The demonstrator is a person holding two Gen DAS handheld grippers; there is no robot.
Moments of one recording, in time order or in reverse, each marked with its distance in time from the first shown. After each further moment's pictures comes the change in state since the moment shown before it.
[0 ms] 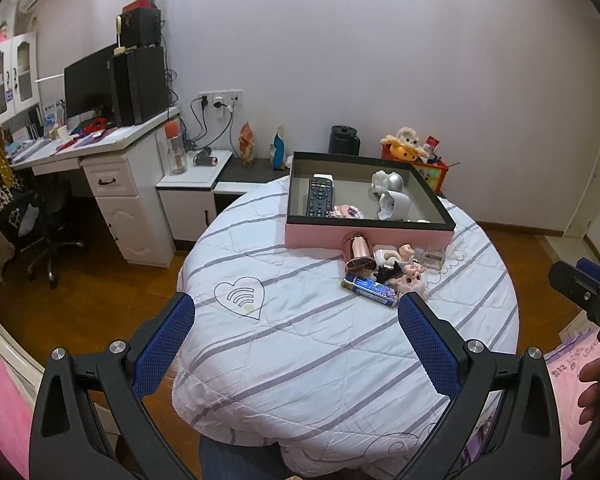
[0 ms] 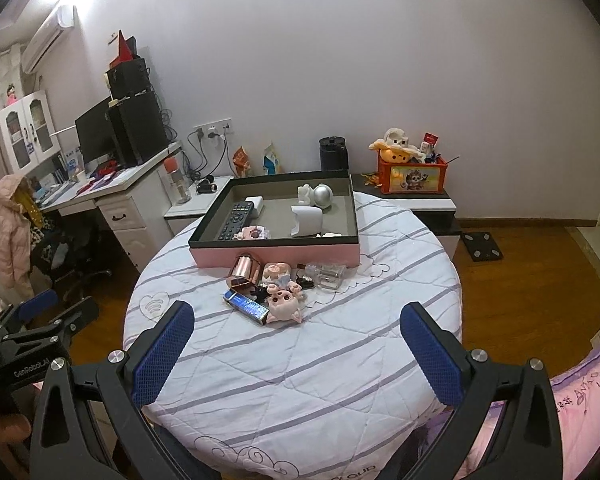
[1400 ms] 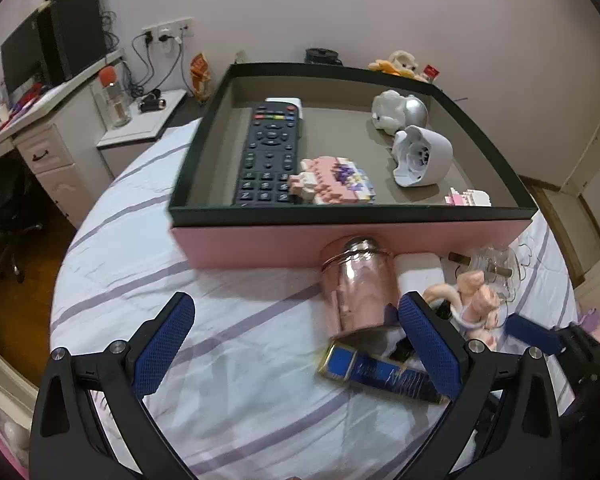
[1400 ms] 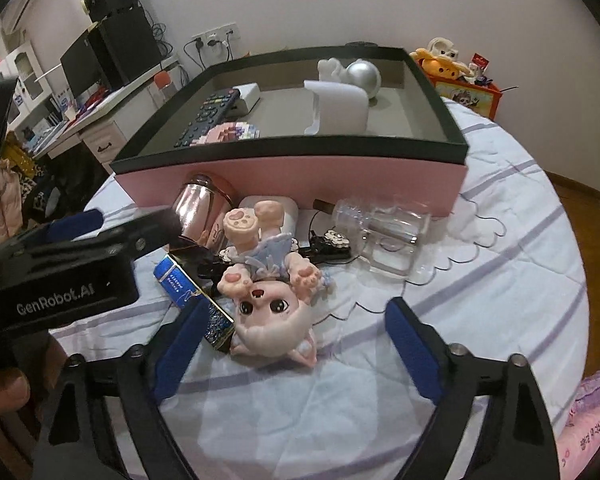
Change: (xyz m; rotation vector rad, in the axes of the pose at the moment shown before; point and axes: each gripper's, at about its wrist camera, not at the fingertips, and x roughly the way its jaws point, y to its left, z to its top) left arm 0.232 -0.048 0.036 0.064 0.260 -0.077; right arm 0.209 -0.002 -0.021 -0.025 0.315 0.077
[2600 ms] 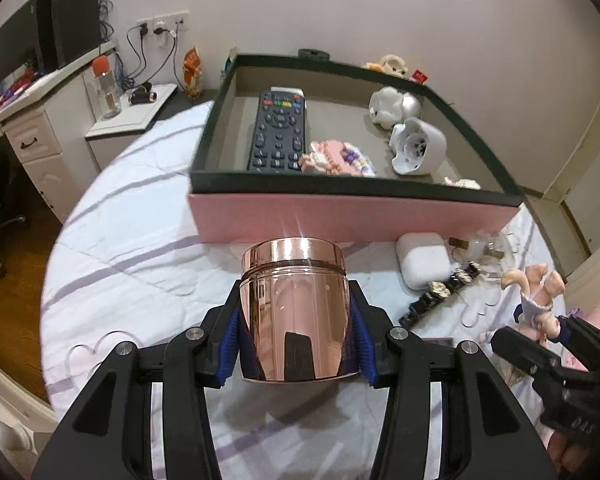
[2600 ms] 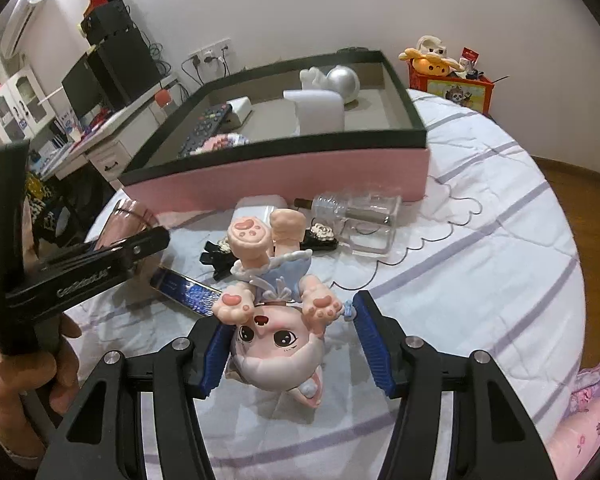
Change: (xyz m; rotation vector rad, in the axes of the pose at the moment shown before) left arm -0.016 0.029 -0.023 -0.029 -0.023 -0.079; right arm -0.025 -0.019 -0.010 0.062 -0.052 0.044
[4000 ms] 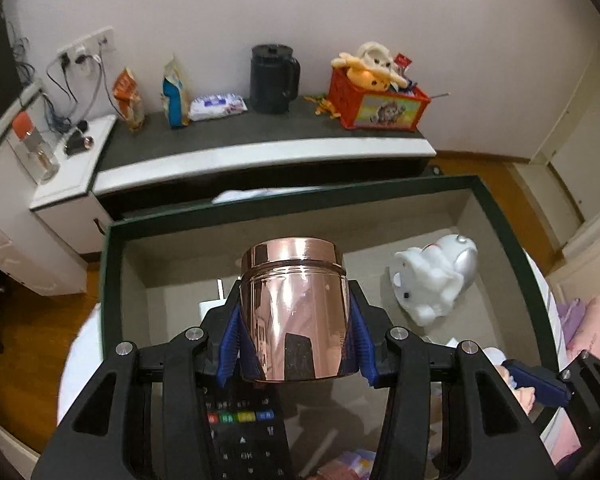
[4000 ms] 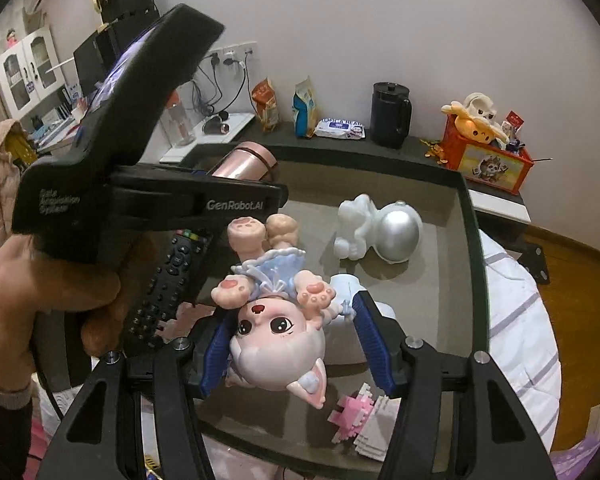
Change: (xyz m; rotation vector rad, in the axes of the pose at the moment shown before) left arm 0.146 -0.024 0.208 0.143 0.128 -0.079; right arm 0.076 0.026 0.153 -0.208 -0.009 -0.047
